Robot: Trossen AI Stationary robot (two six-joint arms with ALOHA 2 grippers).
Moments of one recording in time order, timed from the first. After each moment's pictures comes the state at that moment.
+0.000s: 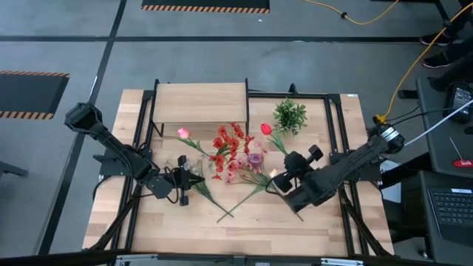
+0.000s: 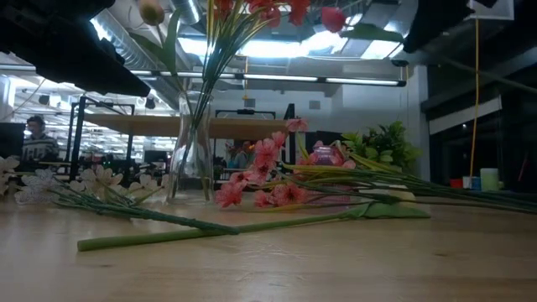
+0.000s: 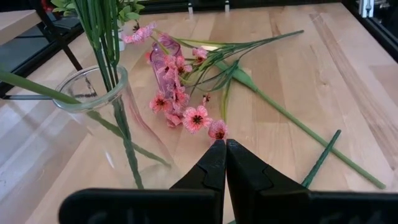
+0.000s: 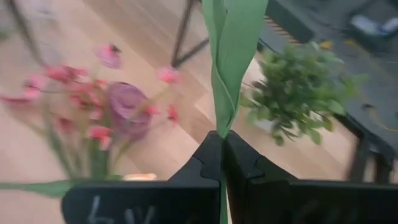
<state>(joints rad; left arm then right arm) -0.65 1.20 0.41 0.21 -0.76 -0.35 0.58 1.62 1.39 -1.48 0.89 1.39</state>
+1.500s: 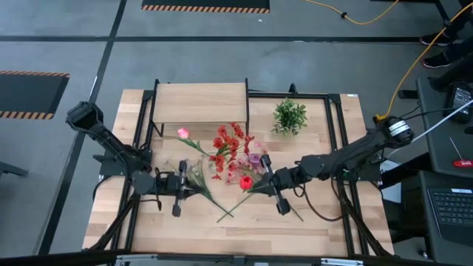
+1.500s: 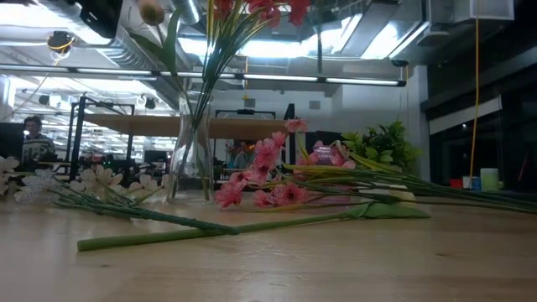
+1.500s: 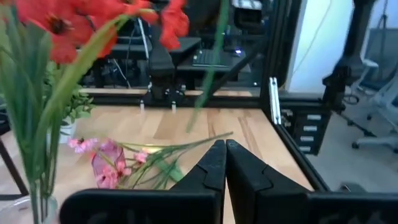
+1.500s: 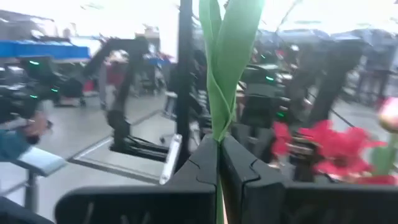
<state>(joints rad) -0.74 1.20 0.41 0.73 -0.74 -0.12 0.38 1.46 0.79 0.80 0.05 -0.04</state>
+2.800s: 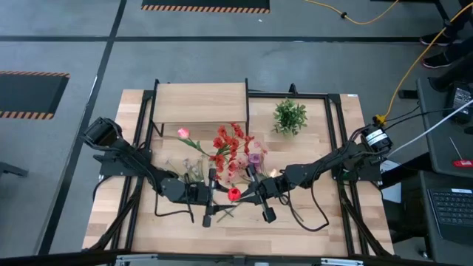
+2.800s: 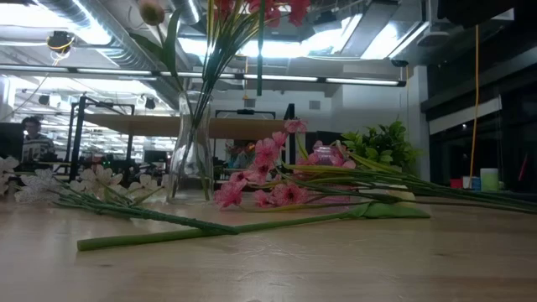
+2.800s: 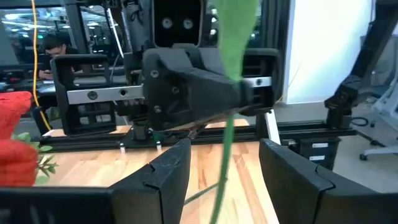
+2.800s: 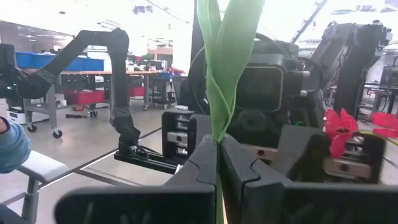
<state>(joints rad) -0.58 1.59 0.78 0.85 -0.54 0.03 0.39 1.73 0.87 1.07 0.00 -0.06</state>
